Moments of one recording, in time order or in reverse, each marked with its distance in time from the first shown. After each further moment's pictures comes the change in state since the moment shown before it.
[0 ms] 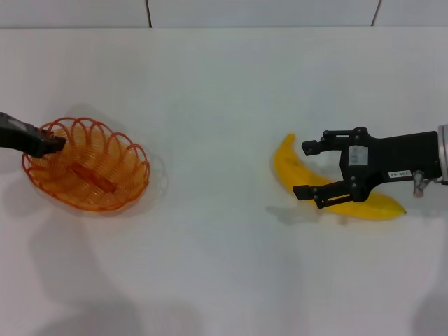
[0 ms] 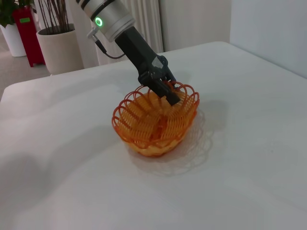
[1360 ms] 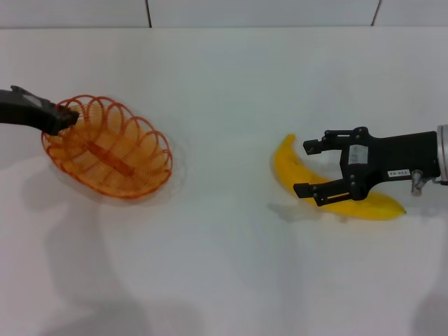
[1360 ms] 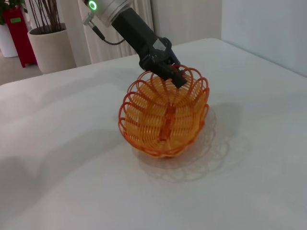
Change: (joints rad) left arm 0.001 -0.047 0.005 0.135 -0.019 0.037 -0.002; right arm 0.000 0.000 -0.001 0.011 0.000 0.025 0.011
